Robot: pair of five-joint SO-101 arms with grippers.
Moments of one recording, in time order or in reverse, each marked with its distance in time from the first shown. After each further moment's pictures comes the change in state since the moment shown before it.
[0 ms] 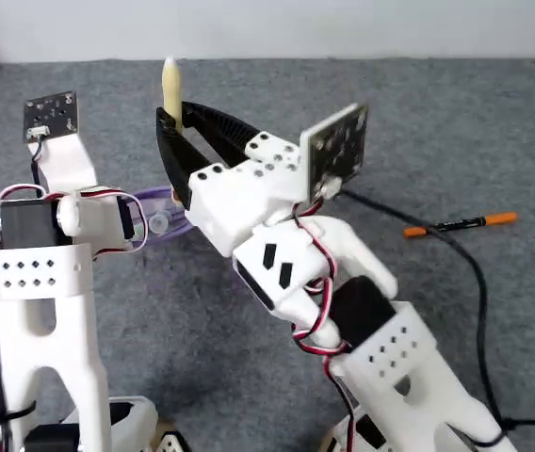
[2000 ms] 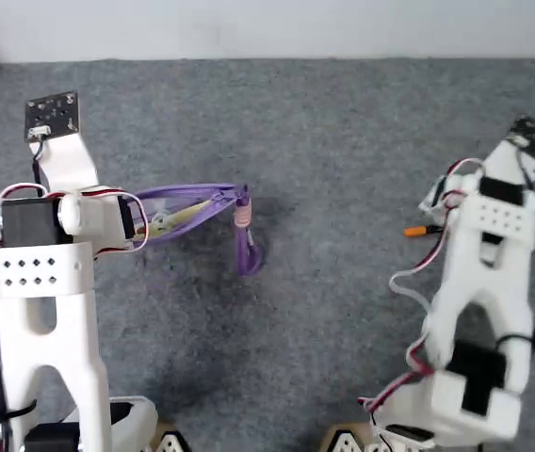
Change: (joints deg) left arm 0.0 0.3 0.0 -0.1 0.1; right arm 60.3 44.3 -16.7 45.9 -8.7
